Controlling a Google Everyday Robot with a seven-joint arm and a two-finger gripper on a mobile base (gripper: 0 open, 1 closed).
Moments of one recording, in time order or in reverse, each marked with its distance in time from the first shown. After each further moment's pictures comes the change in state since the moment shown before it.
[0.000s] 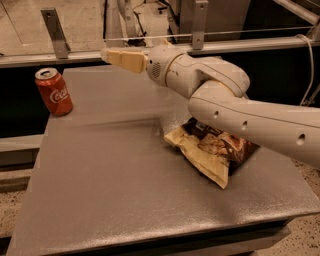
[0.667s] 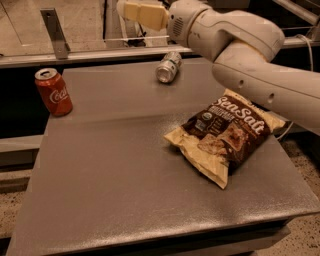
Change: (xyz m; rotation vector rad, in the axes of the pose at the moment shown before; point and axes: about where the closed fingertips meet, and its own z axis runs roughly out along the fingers) arm -0.101 -0.032 -0.011 0.040 -0.077 -0.061
